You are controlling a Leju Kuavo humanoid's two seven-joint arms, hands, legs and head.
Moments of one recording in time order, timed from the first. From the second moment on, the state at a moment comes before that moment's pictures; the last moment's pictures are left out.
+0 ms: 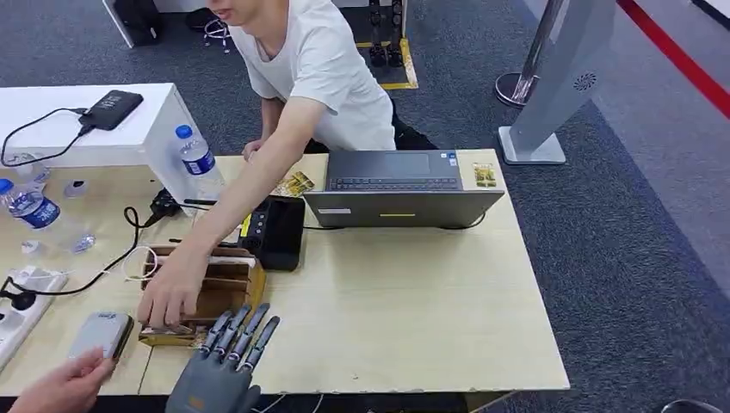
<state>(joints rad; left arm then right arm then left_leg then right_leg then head) 0.27 0.45 -0.73 -2.09 -1.53 -0.07 0.44 0.16 0.32 -0.67 -0.84 1.02 -0.15 0.58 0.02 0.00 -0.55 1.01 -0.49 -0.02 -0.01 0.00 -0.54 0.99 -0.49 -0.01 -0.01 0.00</state>
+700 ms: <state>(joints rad) 0.32 0.49 -0.77 -2.11 -1.53 -0.07 0.48 0.20 0.32 -0.60 -0.89 1.01 -0.14 0.58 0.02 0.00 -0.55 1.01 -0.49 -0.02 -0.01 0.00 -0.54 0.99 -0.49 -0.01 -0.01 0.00</state>
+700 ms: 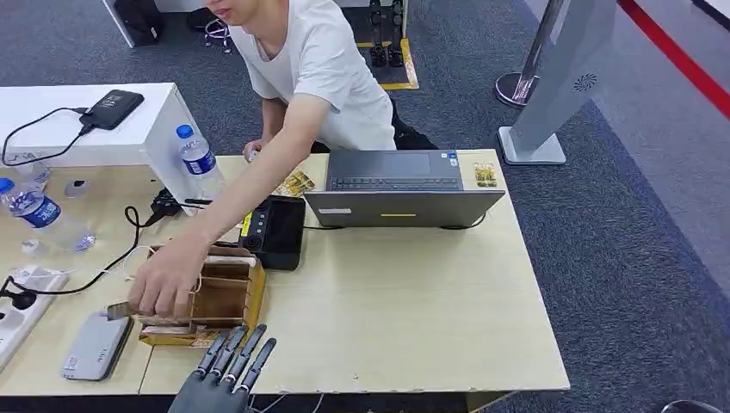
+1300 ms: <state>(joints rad) 0.37 0.51 -0.73 -2.12 -1.53 -0.09 0.56 0.21 0.32 -0.58 -0.90 0.99 -0.14 0.59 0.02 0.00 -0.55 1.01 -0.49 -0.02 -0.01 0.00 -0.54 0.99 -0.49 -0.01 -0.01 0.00</state>
